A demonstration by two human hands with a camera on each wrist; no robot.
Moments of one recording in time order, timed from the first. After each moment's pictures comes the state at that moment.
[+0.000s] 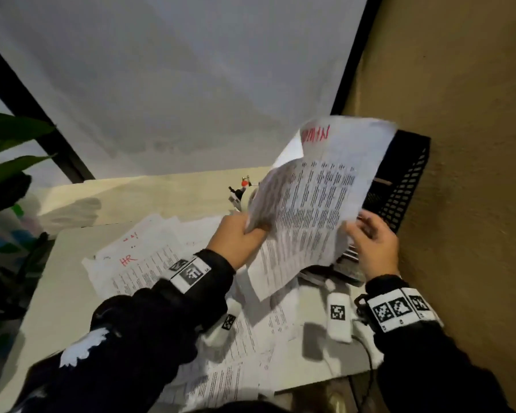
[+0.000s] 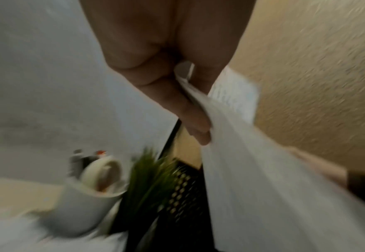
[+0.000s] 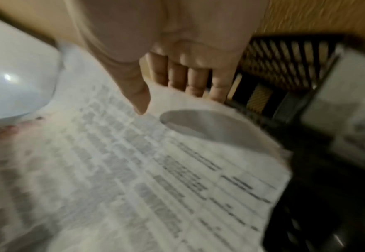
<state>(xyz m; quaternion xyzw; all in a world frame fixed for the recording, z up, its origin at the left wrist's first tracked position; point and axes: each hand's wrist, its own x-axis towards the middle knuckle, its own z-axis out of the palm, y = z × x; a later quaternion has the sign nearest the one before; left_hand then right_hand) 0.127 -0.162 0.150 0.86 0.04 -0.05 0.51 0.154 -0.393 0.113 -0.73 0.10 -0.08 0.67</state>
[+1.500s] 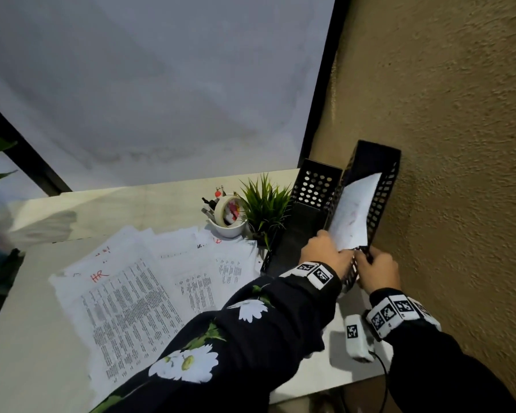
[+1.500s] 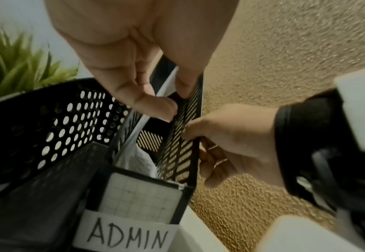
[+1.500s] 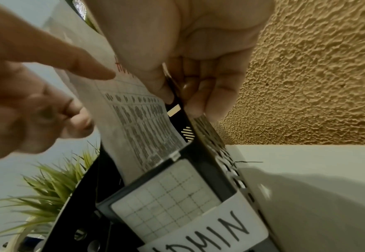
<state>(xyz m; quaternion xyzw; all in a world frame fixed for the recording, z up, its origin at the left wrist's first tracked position) 0.183 -0.364 0.107 0.90 0.08 -0.14 0.41 0.179 -0.485 0.060 -0.90 0.22 0.00 0.37</state>
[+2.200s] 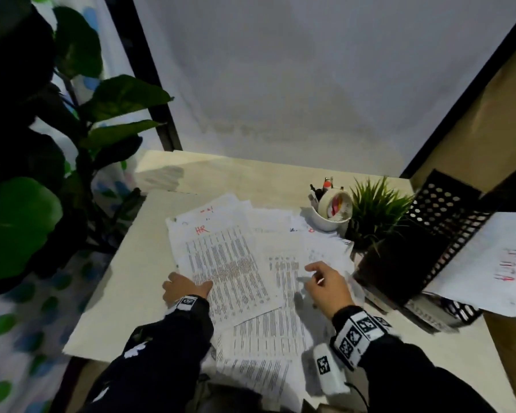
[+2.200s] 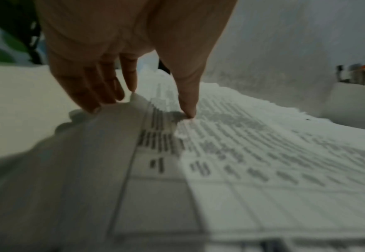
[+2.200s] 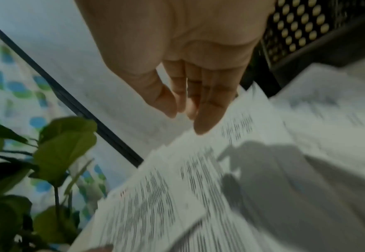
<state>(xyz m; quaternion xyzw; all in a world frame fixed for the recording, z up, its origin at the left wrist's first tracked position) 0.025 0.004 -0.020 0.73 0.59 -0.09 0.33 0.126 -0.249 0.019 -0.88 -0.07 0.21 0.42</state>
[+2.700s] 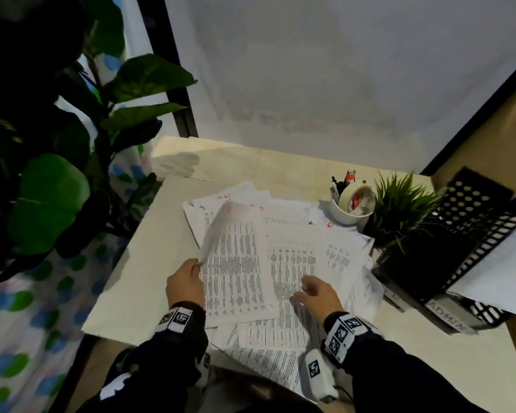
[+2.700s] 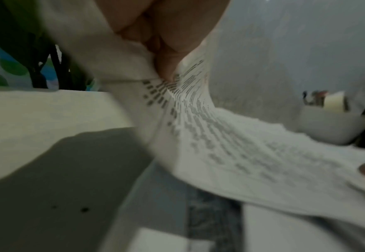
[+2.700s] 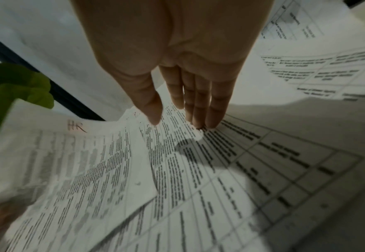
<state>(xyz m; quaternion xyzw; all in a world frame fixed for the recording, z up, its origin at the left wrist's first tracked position) -0.020 0.013 -0.007 0.79 0.47 0.13 0.37 0.092 -0.219 -0.024 -0.86 -0.01 0.32 0.40</state>
